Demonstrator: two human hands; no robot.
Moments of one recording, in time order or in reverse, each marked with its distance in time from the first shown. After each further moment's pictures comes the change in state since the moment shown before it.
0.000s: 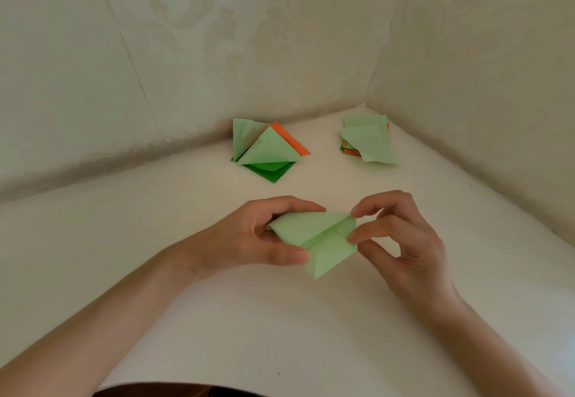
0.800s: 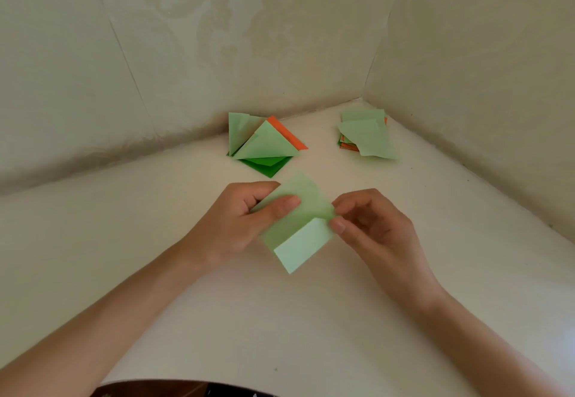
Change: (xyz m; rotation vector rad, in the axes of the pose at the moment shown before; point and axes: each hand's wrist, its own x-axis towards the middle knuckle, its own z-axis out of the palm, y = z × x) left_hand 0.008 -0.006 0.004 0.220 0.424 0.197; right_hand 0.007 -0.013 0.015 0.393 -0.034 0.463
